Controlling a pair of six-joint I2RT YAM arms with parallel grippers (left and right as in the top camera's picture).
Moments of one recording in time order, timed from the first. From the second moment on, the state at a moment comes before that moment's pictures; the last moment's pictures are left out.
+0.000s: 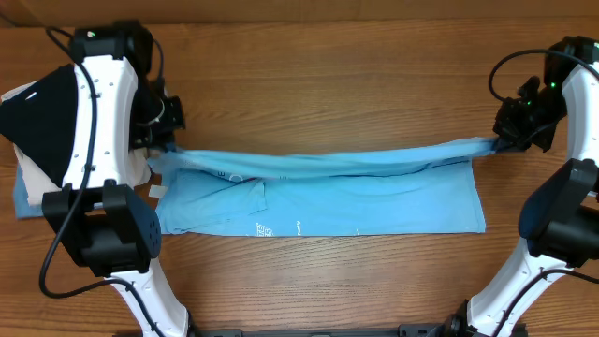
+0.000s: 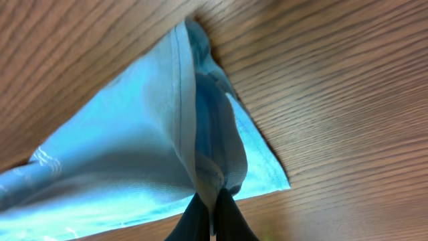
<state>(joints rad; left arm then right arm) 0.08 2.04 1.98 -1.66 0.06 -0.20 -0.33 2.10 1.93 -1.56 -0.15 0.15</state>
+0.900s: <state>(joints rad) 0.03 2.04 1.56 -1.58 -0.05 -0.21 -0.30 2.10 1.66 -1.55 0.00 0.22</state>
